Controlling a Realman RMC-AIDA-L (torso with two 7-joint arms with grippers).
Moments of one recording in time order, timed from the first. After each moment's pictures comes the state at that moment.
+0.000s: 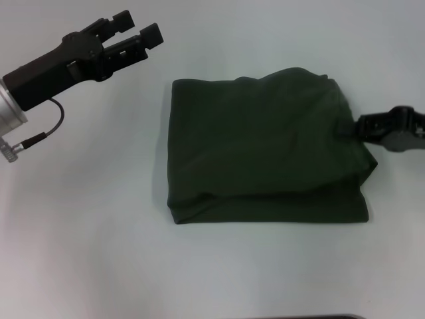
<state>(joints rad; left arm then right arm) -0.47 -2.15 0.67 0.60 1.64 1.55 -1.46 0.44 1.99 -0.56 -0.59 -2.08 -1.75 2.23</state>
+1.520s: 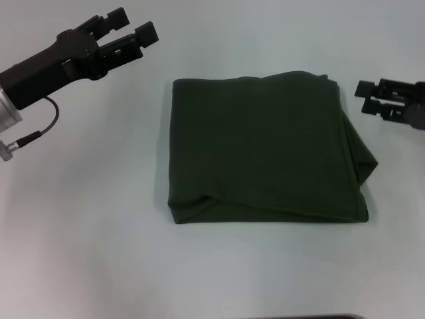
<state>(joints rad) -0.47 -2.14 0.66 0.60 1.63 1.56 -1.45 0.43 1.97 -0.43 -0.57 -2.10 -1.59 2.21</state>
